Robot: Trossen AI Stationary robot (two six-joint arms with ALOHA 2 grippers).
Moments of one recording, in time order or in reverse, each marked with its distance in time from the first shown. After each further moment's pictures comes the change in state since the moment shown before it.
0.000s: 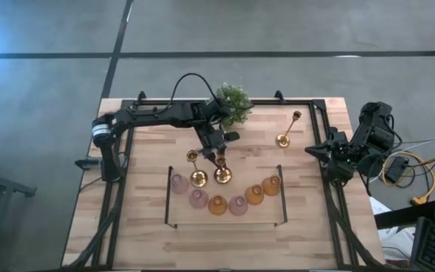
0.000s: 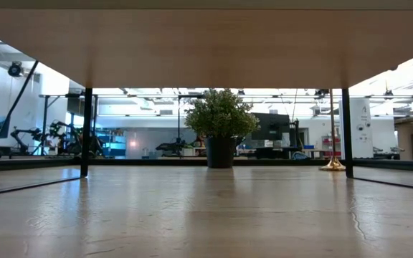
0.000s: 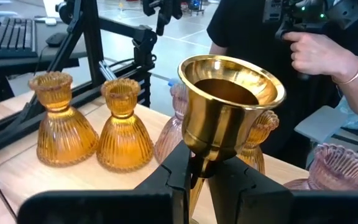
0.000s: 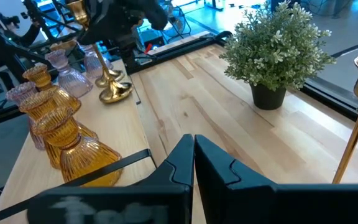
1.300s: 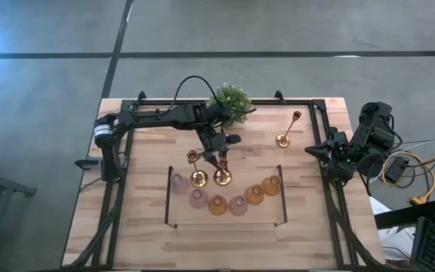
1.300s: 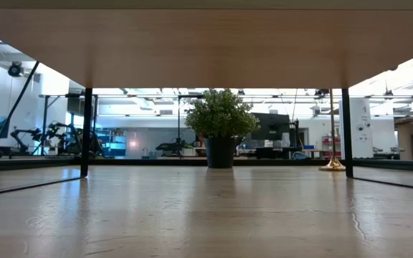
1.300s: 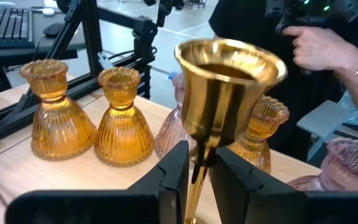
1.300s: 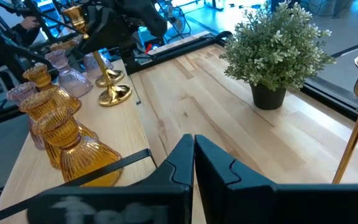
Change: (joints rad) left arm -0.019 0.020 0.000 0.001 -0.031 0.001; right arm 0.000 0.000 0.000 0.000 0.000 0.000
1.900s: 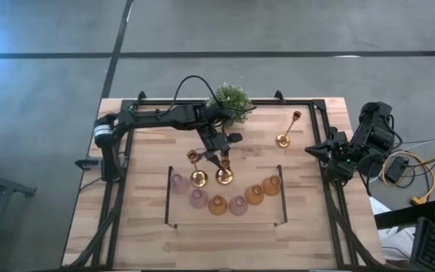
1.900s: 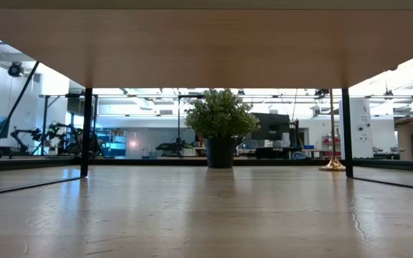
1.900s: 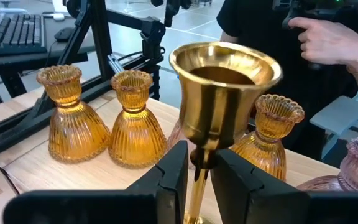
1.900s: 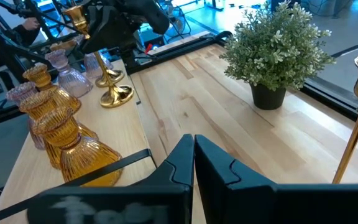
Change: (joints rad) left arm -0.002 0.000 0.000 0.055 -0.031 -0.015; right arm 0.000 0.000 0.000 0.000 0.000 0.000
